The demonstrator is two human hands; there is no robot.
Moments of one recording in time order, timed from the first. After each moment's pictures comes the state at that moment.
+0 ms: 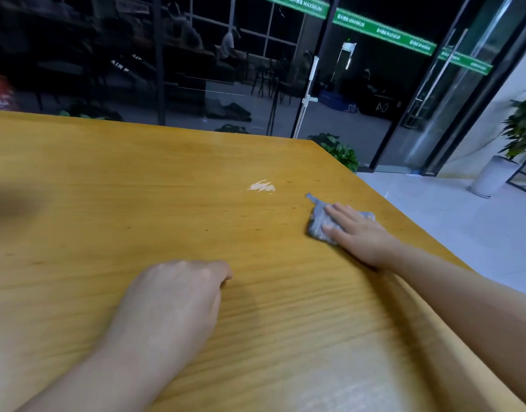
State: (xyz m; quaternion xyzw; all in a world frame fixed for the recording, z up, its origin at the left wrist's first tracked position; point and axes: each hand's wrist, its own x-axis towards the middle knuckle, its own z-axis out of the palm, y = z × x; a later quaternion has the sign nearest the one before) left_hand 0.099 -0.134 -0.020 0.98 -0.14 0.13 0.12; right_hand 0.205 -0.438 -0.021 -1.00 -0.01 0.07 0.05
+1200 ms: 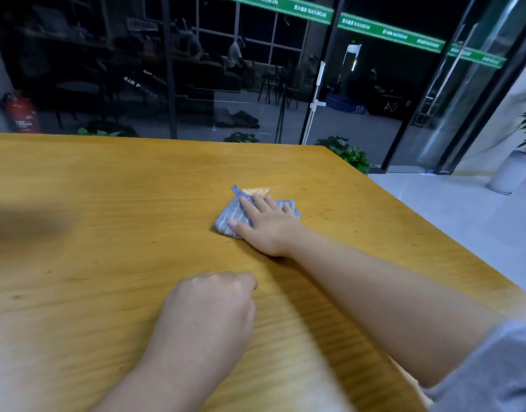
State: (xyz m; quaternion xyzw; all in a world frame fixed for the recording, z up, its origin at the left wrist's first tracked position) left_hand 0.102 -0.134 -0.031 0.96 -0.17 0.17 0.11; right_hand 0.246 -0.267 -0.030 -0.99 -0.13 0.05 0.05
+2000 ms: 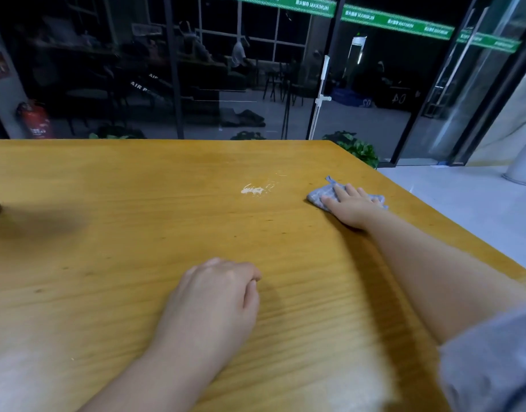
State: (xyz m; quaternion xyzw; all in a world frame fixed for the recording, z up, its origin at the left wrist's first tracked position) left_hand 0.095 -0.131 -0.020 0.97 -0.14 0.12 0.18; right_hand 0.278 -0.396 -0.024 -0.99 0.11 0.06 0.05
